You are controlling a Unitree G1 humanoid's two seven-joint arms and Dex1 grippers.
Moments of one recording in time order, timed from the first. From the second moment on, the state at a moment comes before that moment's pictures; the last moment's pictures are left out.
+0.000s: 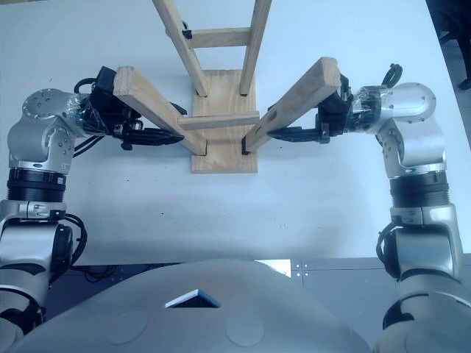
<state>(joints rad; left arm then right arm) -0.39 0.57 -0.09 0.24 -0.48 0.32 -1.53 -0.37 -0.68 0.16 0.18 0.43 0.13 1.42</state>
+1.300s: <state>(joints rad) -0.40 0.65 -0.15 0.14 -0.41 0.30 -1.51 -0.57 -0.64 0.35 0.24 0.27 0.01 1.42</state>
